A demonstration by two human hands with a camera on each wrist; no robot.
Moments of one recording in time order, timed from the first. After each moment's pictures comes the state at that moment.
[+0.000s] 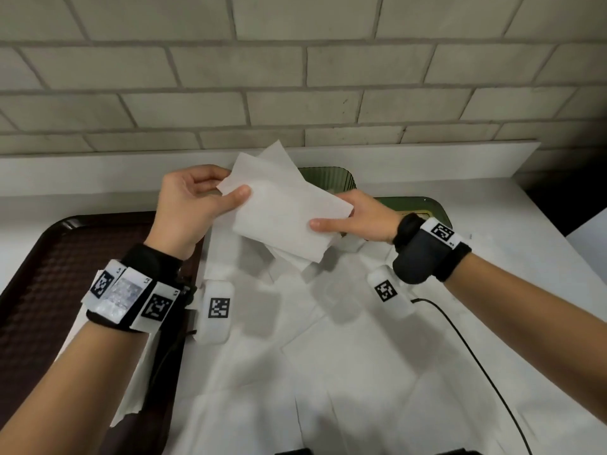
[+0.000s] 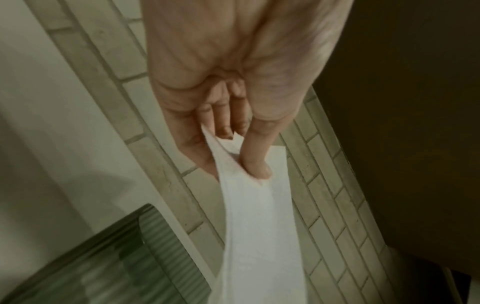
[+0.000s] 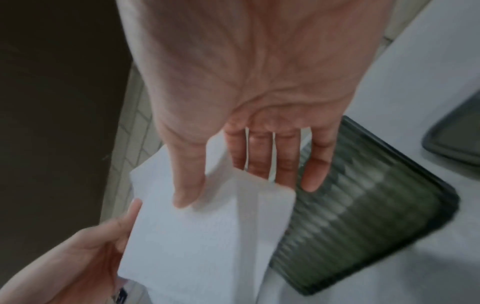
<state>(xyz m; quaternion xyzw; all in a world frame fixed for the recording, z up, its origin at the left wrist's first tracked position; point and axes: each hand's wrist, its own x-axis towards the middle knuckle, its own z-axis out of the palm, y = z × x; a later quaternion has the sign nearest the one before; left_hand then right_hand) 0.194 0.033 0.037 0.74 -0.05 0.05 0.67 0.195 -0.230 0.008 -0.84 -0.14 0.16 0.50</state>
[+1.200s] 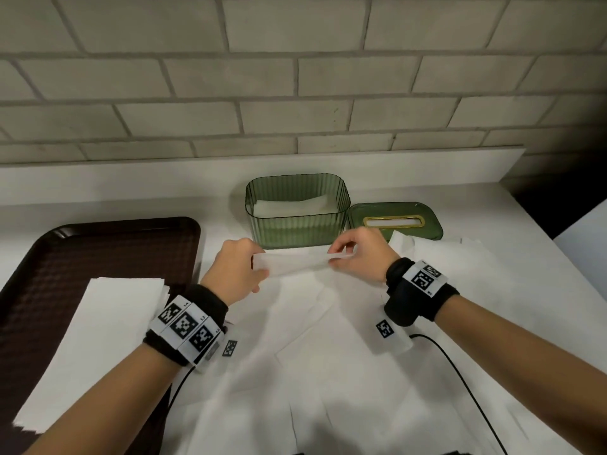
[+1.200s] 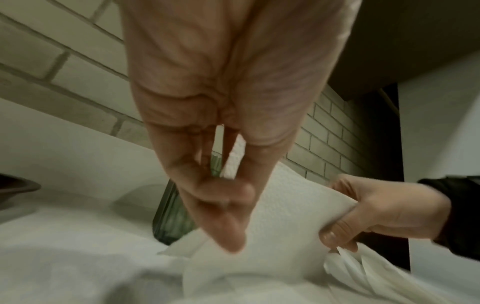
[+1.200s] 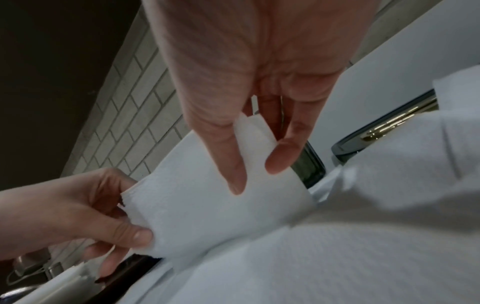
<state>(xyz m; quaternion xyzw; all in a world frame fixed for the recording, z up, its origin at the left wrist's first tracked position) 0.180 0.005 -0.041 0.95 -0.12 -0.08 0.28 0.172 -0.249 -0.050 -0.94 -0.06 0.04 0.34</state>
